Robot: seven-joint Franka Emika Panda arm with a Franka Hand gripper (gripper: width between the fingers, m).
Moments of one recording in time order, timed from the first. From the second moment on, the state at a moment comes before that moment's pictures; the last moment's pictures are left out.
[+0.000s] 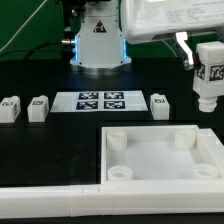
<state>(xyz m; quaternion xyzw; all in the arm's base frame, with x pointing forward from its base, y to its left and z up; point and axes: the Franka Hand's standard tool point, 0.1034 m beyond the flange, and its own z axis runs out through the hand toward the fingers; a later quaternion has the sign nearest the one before) 0.576 0.125 0.155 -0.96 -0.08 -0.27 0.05</state>
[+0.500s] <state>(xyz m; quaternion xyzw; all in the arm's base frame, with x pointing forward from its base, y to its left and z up) 0.602 0.124 0.138 -0.96 -0.10 -0.25 0.04</state>
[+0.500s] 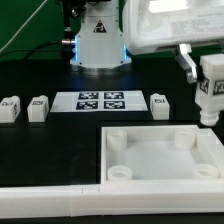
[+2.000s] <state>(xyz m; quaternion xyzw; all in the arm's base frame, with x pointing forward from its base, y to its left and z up) 0.623 0.116 0.088 -0.97 -0.09 -0.24 0.04</state>
